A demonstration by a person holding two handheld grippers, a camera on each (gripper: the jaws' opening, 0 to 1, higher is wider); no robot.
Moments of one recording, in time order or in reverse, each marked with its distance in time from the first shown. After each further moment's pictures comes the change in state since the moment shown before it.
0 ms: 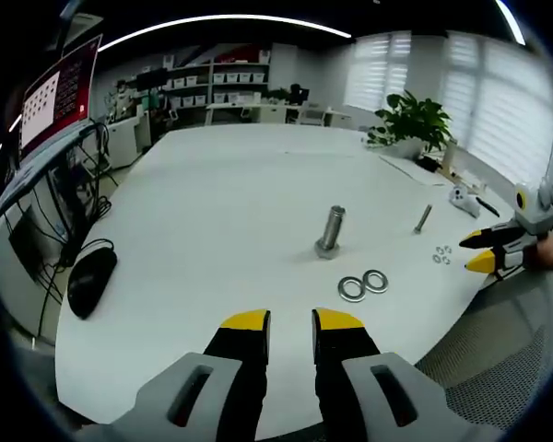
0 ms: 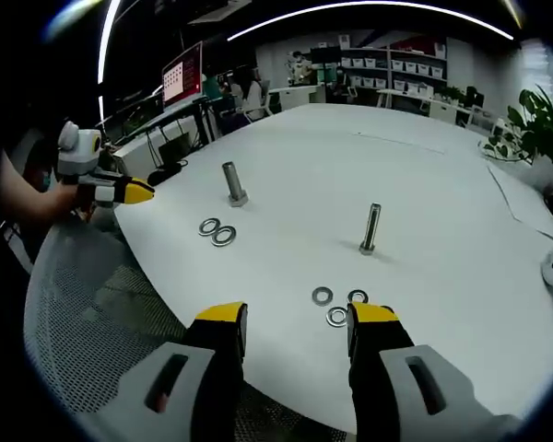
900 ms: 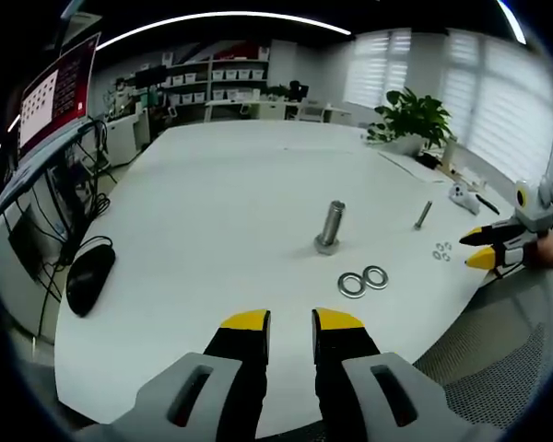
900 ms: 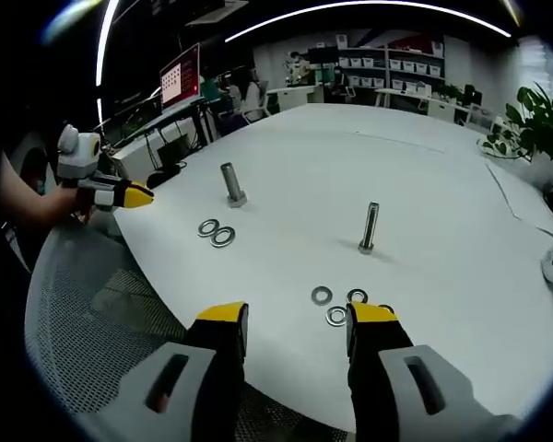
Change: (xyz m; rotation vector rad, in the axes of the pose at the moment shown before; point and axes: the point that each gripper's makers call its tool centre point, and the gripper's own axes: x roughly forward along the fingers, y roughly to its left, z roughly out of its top) left arm 0.001 -0.001 -0.004 0.001 0.019 -0.004; right arm 0.000 0.000 0.000 0.011 -0.003 -0.001
